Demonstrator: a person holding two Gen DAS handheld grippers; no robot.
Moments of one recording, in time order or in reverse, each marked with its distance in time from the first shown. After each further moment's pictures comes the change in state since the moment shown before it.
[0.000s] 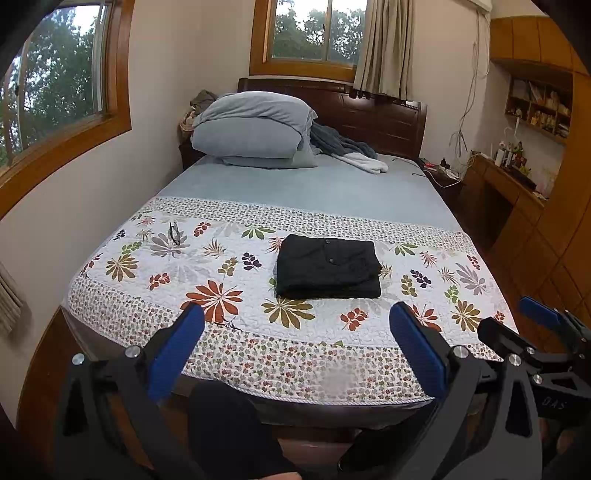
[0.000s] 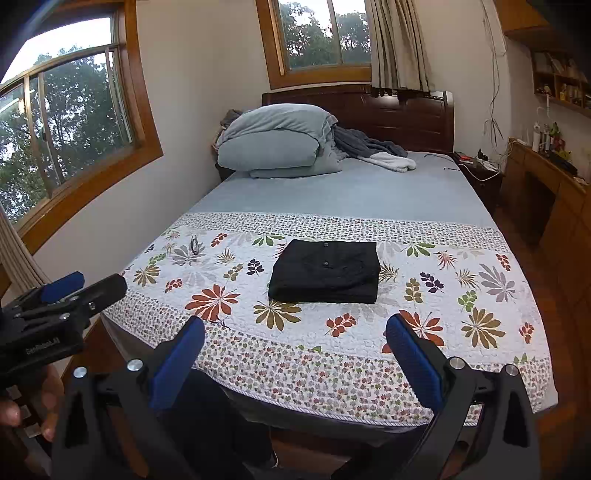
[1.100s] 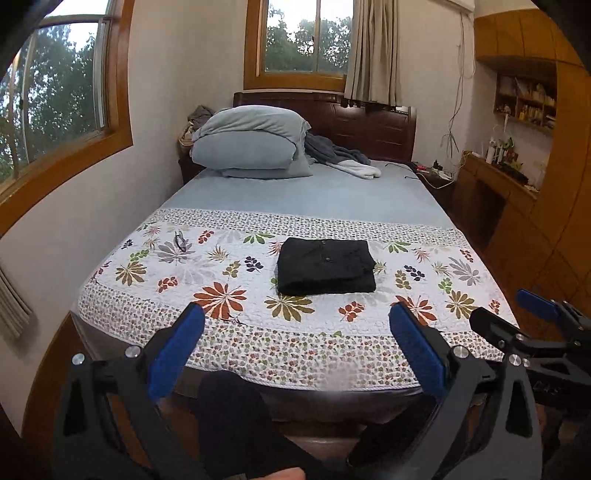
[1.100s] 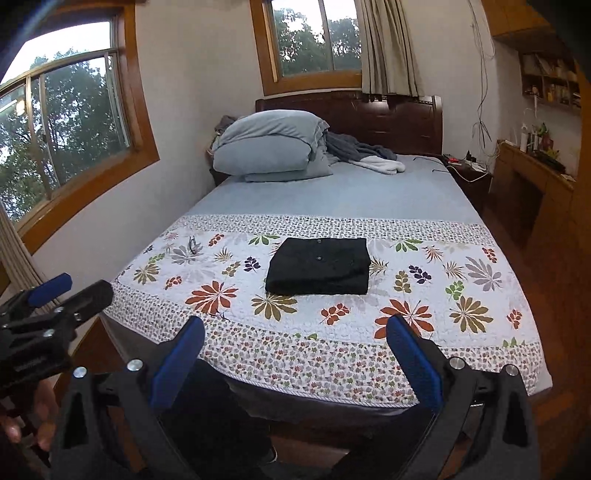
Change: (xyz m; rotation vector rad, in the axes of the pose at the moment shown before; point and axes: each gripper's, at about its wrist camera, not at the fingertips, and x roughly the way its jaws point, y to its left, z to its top) left arm -0.057 -0.004 -0.035 0.044 -0.052 0.010; right arm -0.041 0.007 -0.032 0.012 -0.023 -0.036
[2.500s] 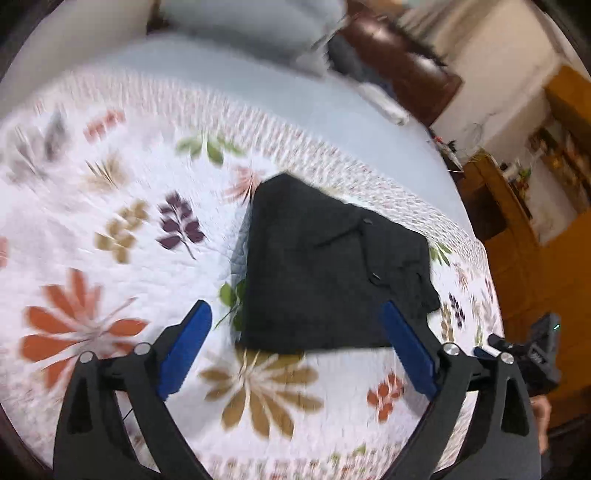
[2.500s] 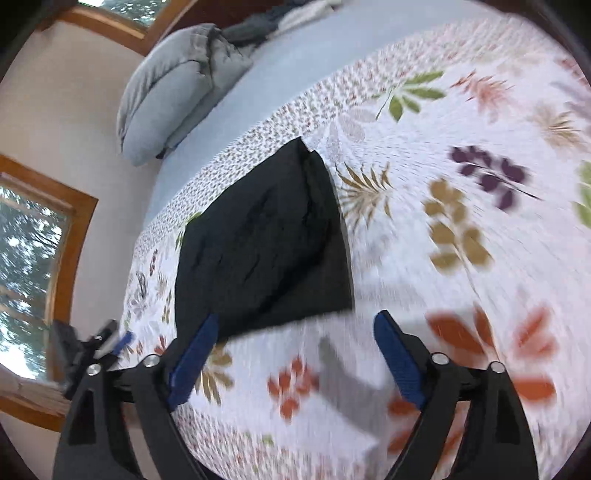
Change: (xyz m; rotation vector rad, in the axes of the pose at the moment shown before) left arm 0.509 0.088 0.038 -0.271 0.336 -0.274; right arm 0.440 -0.248 0.020 0.533 0.388 0.214
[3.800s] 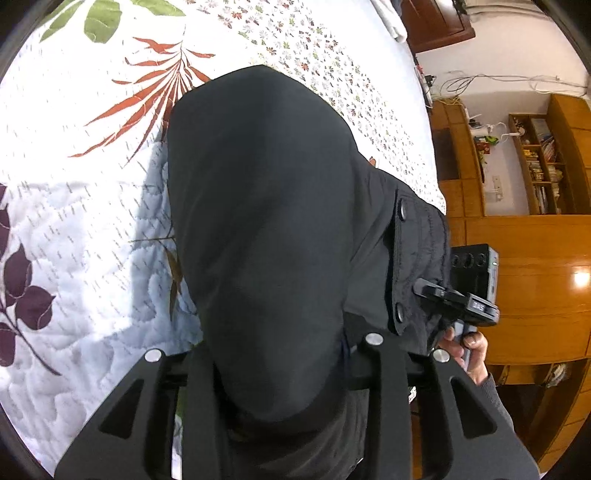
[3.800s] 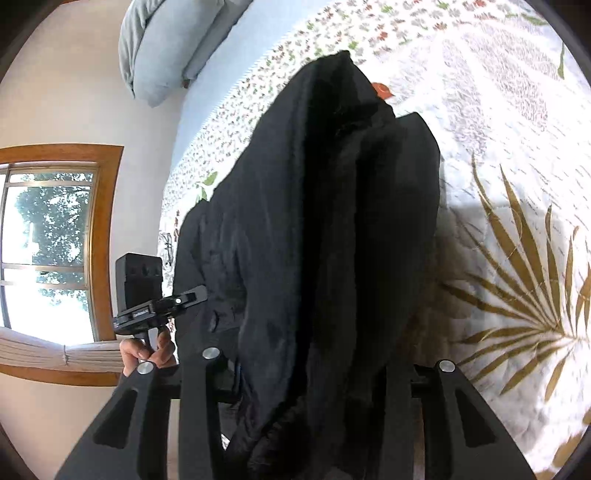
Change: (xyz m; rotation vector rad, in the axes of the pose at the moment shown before) left arm 0.250 0.084 0.063 -0.159 0.540 -0.414; right arm 0.239 -0.040 0.140 -0.010 0.423 0.266
